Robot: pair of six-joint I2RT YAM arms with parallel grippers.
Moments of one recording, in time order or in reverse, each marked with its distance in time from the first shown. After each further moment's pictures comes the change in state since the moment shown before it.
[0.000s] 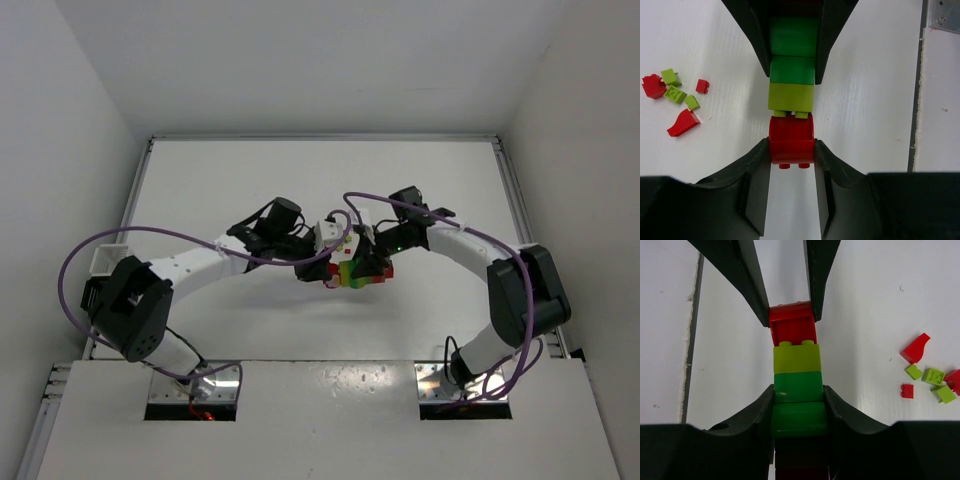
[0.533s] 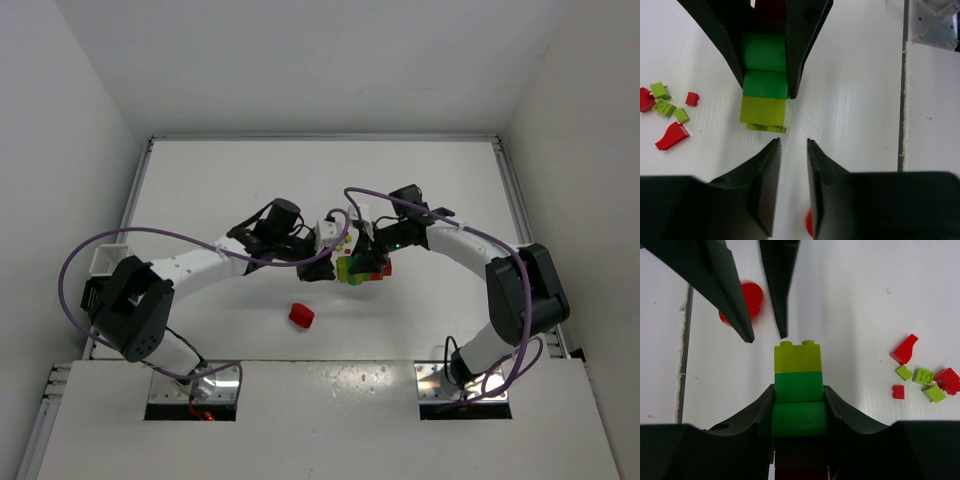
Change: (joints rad) left arm 0.006 0.000 -0.030 0.077 0.060 -0.050; right arm 0.000 0.011 -0.001 0.061 0.006 0.073
